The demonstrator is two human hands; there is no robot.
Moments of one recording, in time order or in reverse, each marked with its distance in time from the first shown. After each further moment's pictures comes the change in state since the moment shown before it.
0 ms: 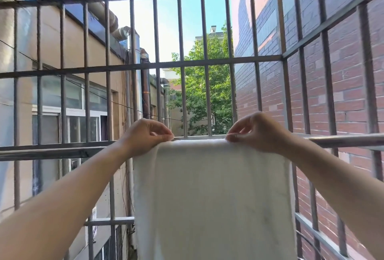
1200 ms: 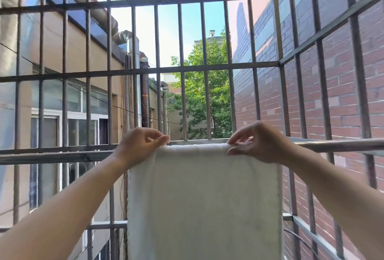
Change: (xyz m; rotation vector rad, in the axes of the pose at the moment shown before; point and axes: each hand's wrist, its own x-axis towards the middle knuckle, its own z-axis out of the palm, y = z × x) left_hand -0.017 -0.005 -0.002 0.018 0.116 -0.009; right_hand -0.010 0.004 0.000 -0.070 -0.036 -0.083
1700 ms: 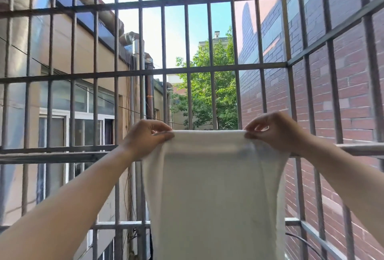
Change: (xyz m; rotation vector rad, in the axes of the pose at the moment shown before) left_hand 0.017 -0.003 -0.009 -0.031 0.063 -0.002; right_hand 0.017 0.016 -0.016 -0.033 0.159 0.012
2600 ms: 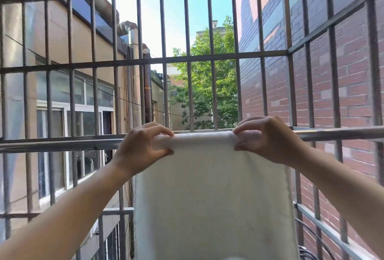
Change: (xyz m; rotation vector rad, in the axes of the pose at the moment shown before) left_hand -0.059 -0.005 -0.004 0.227 0.047 0.294; right_hand -0.043 -0.040 0.025 -0.050 -0.004 -0.114
